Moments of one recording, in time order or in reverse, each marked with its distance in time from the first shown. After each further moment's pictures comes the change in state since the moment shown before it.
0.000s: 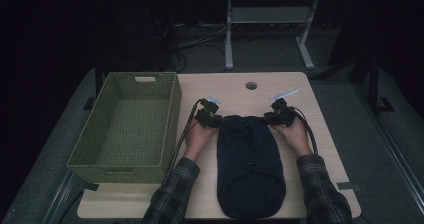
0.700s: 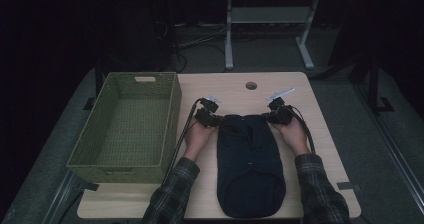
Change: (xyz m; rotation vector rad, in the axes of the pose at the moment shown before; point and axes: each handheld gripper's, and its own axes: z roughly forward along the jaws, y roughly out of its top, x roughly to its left) left arm 0.000 0.004 -0.008 -0.008 -0.012 -0.013; right arm 0.011 0.009 -0.005 0.009 -0.053 -0.051
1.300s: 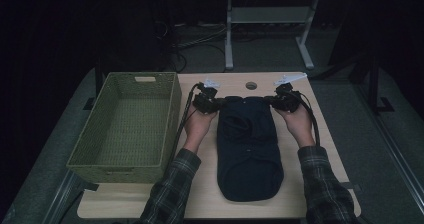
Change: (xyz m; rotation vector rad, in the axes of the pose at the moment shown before) left arm -0.011 0.044 -0.043 -0.157 0.084 0.057; right arm 0.001 0.036 -0.051 -0.160 -0.045 -0.013
